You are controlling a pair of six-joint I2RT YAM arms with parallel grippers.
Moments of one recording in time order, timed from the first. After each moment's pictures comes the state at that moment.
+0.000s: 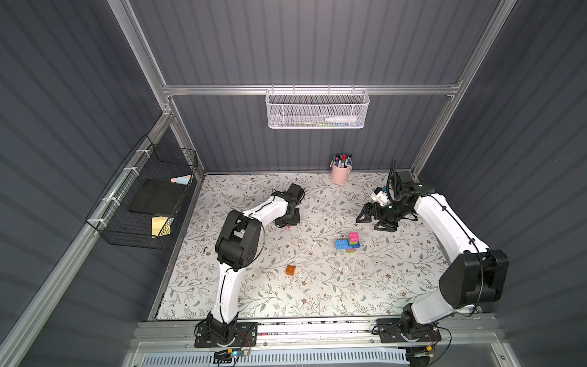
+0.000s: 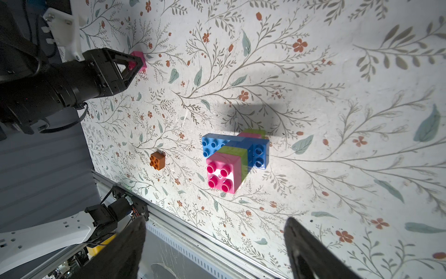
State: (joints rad) left arm -0.52 2.15 1.65 -0.79 -0.13 -0.55; right arm 0.15 1.57 1.43 -1.20 -0.52 0.22
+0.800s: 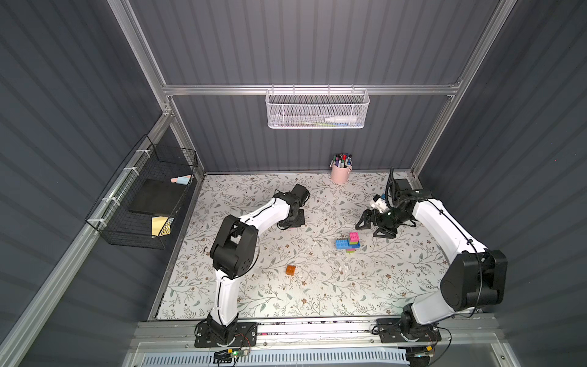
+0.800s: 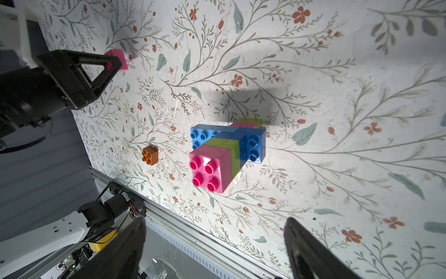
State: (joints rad) left arm -0.60 2.01 1.58 -0.80 -0.10 -0.60; right arm 0.14 1.55 1.31 -1.15 -0.53 0.22
